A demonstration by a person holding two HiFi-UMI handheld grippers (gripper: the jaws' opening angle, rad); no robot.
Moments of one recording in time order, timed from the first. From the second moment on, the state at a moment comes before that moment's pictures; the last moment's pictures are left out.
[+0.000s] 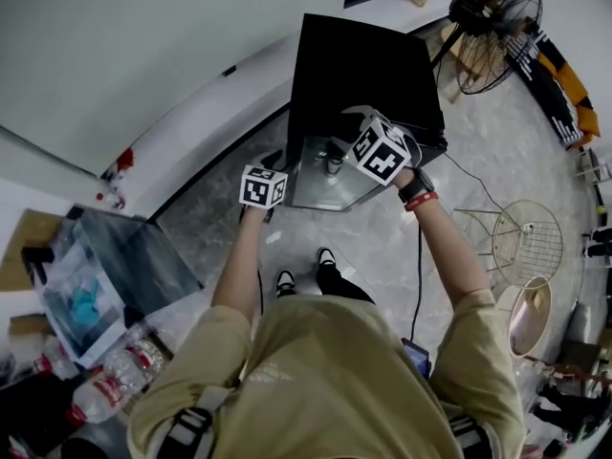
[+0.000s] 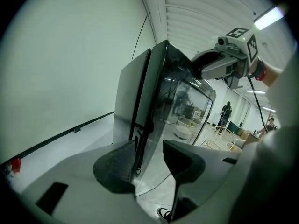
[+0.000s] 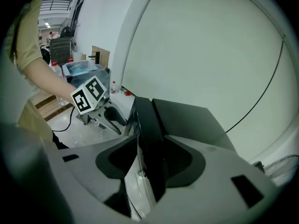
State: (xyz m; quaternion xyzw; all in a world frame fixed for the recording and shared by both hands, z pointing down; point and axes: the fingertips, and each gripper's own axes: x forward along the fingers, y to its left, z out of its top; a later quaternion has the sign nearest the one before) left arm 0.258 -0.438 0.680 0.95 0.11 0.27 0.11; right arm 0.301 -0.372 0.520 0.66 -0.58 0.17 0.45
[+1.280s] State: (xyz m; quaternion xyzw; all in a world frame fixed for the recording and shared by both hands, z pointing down) left arm 0.273 -0.438 0.701 0.94 0.11 0.31 0.04; right arm 0.296 -0.370 0.523 0.64 -0.57 0.18 0.49
